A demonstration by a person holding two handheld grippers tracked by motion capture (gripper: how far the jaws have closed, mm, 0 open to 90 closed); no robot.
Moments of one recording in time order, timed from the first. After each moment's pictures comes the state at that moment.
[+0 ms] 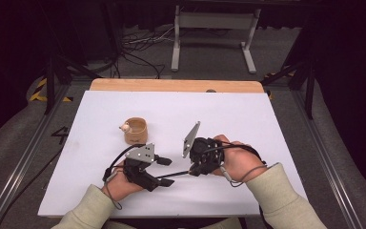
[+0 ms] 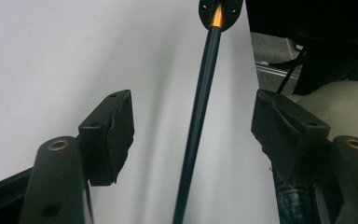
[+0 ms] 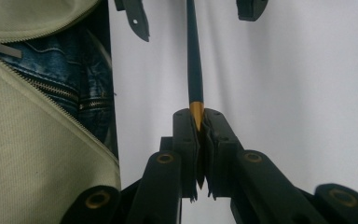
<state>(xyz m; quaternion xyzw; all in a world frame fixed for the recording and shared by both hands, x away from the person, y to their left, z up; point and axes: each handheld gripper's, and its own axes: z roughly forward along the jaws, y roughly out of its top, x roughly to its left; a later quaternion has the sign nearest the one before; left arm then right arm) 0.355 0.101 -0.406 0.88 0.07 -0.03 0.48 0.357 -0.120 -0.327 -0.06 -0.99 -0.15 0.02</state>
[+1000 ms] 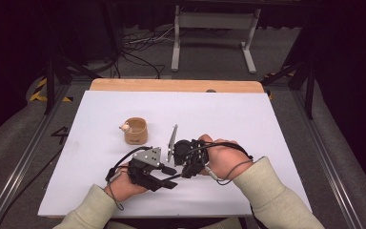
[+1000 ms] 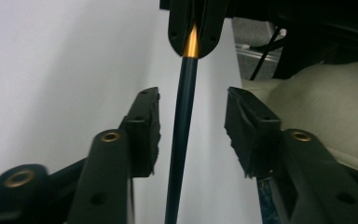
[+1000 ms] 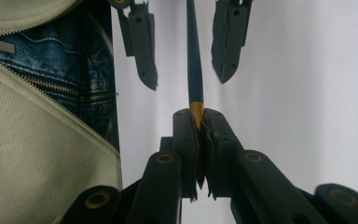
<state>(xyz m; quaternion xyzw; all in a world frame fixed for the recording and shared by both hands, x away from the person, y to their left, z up) 0.354 0.090 -0.409 0.89 0.05 -0.08 0.45 0.359 -0.081 -0.331 -0.03 -1.00 -0.09 0.03</state>
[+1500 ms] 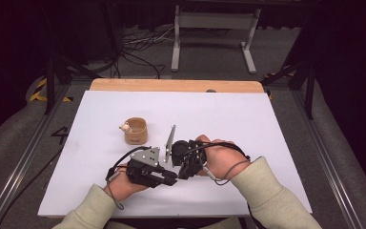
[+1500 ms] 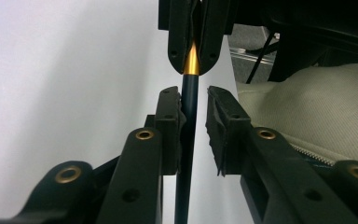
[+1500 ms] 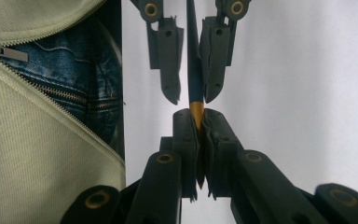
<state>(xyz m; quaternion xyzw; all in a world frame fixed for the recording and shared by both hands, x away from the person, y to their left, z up) 0.352 0.092 -0.408 0.89 0.04 -0.07 0.46 0.359 -0.077 -0.333 -0.02 -0.99 -0.10 0.05</state>
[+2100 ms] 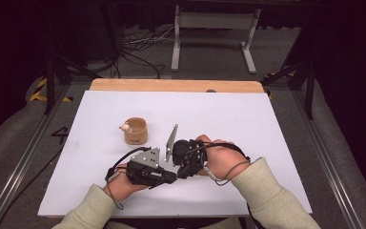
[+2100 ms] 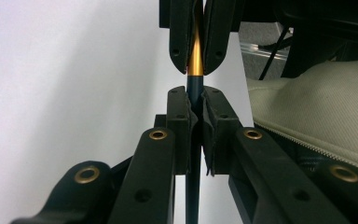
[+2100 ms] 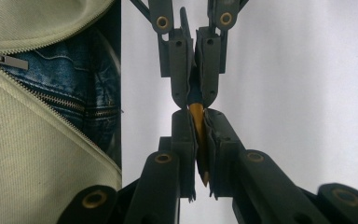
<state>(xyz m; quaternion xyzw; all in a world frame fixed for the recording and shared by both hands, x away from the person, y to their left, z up) 0.349 0.091 -0.407 0.89 0.04 -0.05 0.45 0.359 -0.079 -0.332 -0.02 -0.99 -0.12 0.04</state>
